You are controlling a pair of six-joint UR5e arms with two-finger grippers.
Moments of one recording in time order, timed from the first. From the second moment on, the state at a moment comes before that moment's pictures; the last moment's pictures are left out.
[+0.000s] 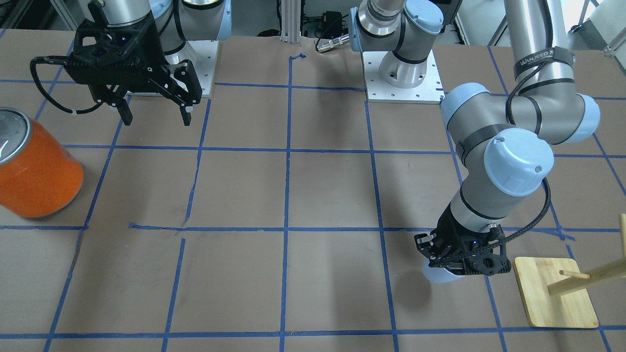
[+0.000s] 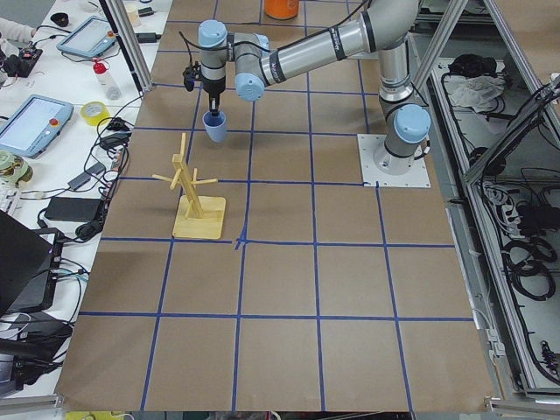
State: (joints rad) left arm -1.49 -1.99 -1.55 -1.03 1.58 0.06; right arm 1.66 -1.62 1.60 -1.75 -1.59 0.06
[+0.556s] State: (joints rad) left arm -1.48 -2.05 -1.56 -0.90 1.60 0.09; right arm 1.65 -1.62 1.60 -1.75 -1.59 0.06
